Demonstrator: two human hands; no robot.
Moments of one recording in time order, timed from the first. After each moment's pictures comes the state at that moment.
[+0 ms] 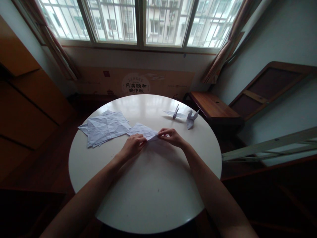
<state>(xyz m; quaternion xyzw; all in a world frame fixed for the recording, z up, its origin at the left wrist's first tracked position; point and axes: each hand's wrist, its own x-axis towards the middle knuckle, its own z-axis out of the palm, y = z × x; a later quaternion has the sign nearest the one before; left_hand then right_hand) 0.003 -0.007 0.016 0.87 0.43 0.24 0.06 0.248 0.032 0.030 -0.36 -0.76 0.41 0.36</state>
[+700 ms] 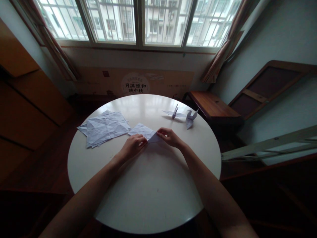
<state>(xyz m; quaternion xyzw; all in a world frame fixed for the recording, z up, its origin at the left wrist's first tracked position) 0.004 -0.006 0.013 0.87 0.42 0.26 0.09 0.239 0.034 0.023 -0.39 -0.77 0.36 0.36</state>
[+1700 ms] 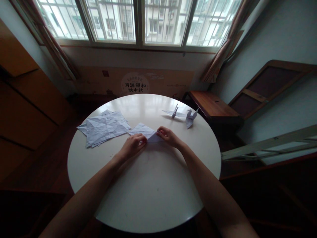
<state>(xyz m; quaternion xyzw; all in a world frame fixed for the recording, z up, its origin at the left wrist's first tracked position) 0.005 -0.009 0.019 0.85 0.43 0.27 0.13 0.239 0.035 0.016 -0.39 -0.76 0.39 0.35</state>
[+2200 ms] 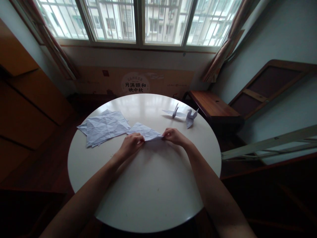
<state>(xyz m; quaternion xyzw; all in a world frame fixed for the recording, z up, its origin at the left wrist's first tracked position) 0.000 -0.007 0.022 0.84 0.48 0.22 0.09 0.269 0.045 0.017 -0.43 -0.79 0.33 0.28</state>
